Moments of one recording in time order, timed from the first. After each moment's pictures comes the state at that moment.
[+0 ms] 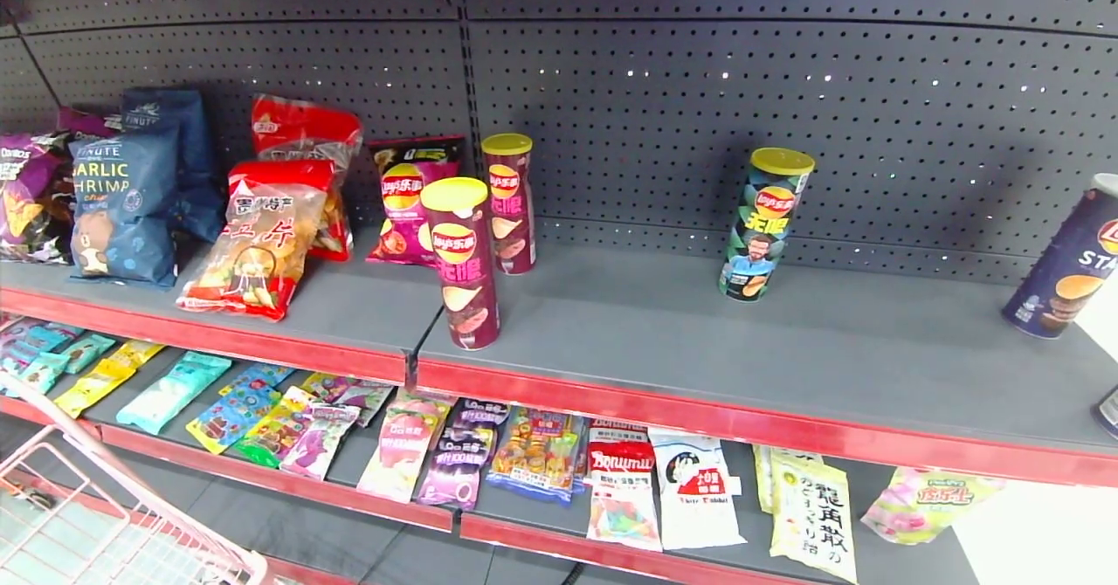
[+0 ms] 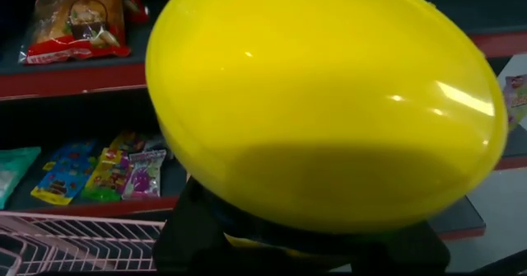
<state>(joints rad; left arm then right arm) 0.12 0.17 -0.22 0.12 -0.42 0.07 0.00 0.00 0.00 0.00 0.02 0.00</state>
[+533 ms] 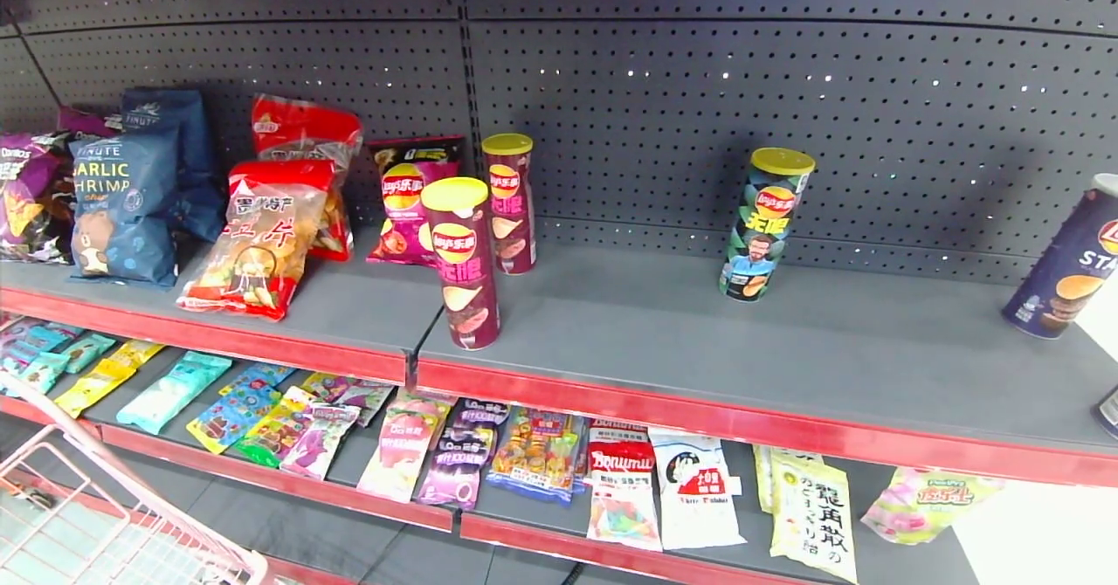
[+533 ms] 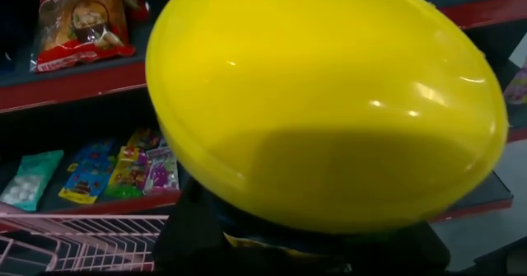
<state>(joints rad) 0.11 0.21 -0.24 0.15 -0.41 0.18 0.00 0.00 0.00 0.00 0.02 0.00</state>
